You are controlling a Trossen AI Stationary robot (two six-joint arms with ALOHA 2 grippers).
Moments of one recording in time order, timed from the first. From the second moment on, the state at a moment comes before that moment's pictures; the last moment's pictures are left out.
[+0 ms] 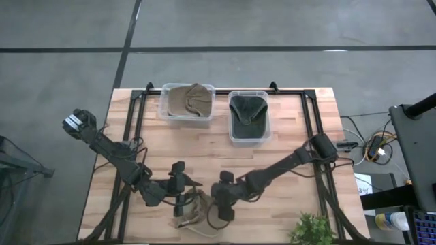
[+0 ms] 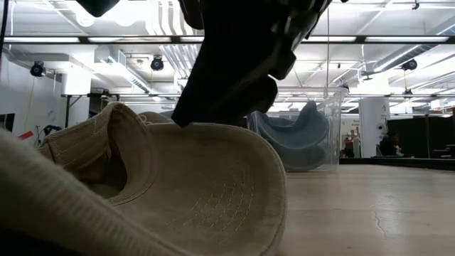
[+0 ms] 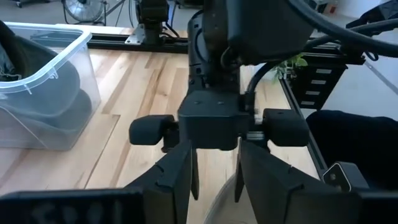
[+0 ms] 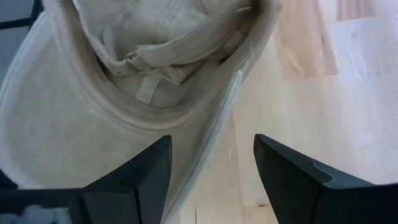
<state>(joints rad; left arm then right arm) -0.70 1.33 0.86 0.05 -0.66 -0.39 0.42 2.09 1.46 -0.28 0.15 0.51</state>
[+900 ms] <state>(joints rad) -0.70 1.33 0.86 0.24 -0.72 -0.35 0.39 2.02 1.46 -0.29 0.27 0.41</state>
